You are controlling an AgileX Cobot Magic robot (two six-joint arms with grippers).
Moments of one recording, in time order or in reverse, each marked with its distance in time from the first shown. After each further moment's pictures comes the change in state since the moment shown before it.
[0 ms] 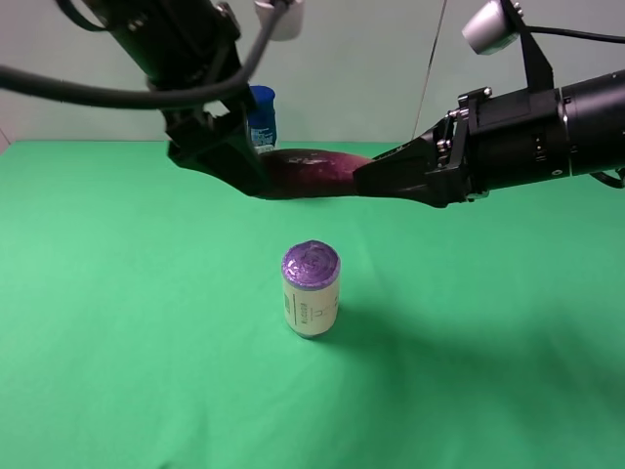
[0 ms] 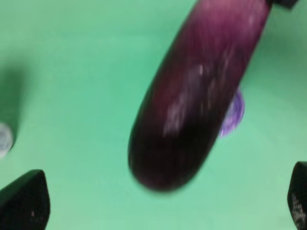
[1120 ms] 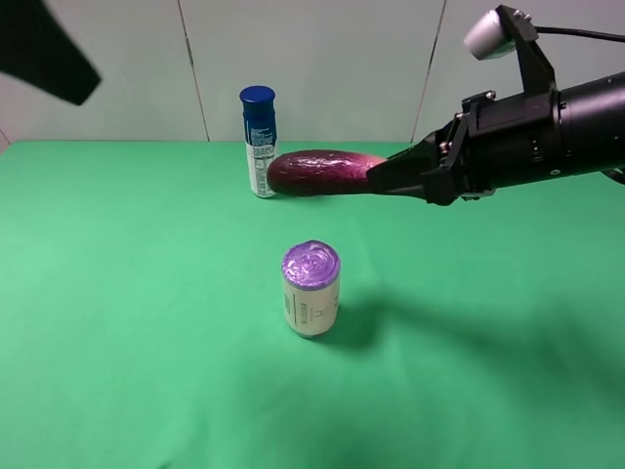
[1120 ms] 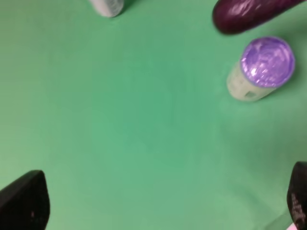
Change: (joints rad) left arm 0.000 -0.466 0.101 0.308 0.169 -0.782; right arm 0.000 0.000 0.000 -0.074 -0.102 0.071
